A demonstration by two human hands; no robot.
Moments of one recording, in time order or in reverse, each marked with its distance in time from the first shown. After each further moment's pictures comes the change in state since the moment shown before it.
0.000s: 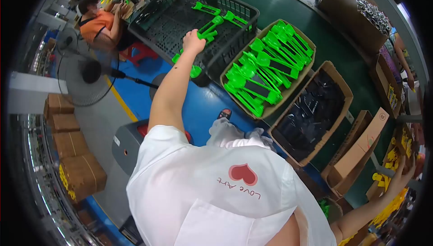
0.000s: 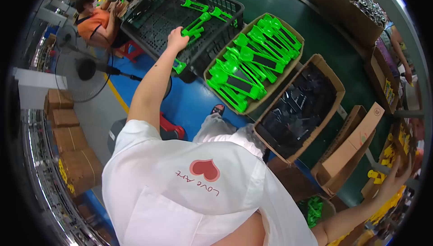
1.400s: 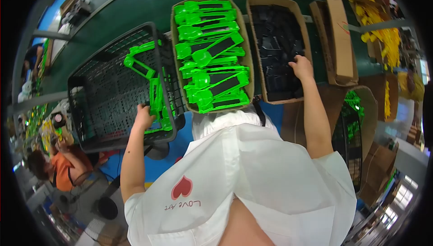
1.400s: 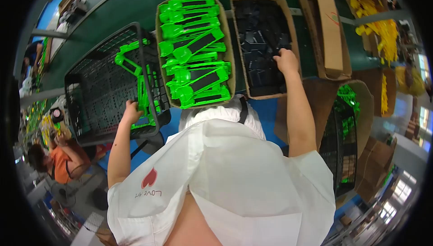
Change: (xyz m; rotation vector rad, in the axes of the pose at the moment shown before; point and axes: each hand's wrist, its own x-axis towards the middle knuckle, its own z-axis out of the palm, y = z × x) left_hand 0.041 -0.080 0.028 0.328 -0.860 0.559; right_hand -0.193 -0.109 0.296 -0.295 -0.584 0.597
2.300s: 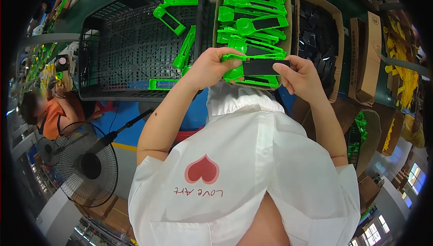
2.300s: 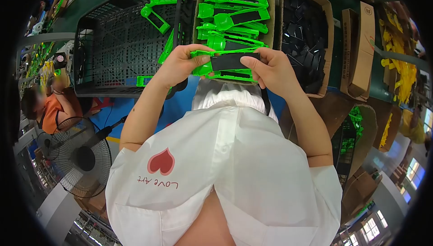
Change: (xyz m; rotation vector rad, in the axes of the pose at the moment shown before) left_hand -0.076 0.206 -0.085 -1.265 -0.332 0.315; right_hand -0.118 -0.206 -0.091 0.980 -0.666 -0.190
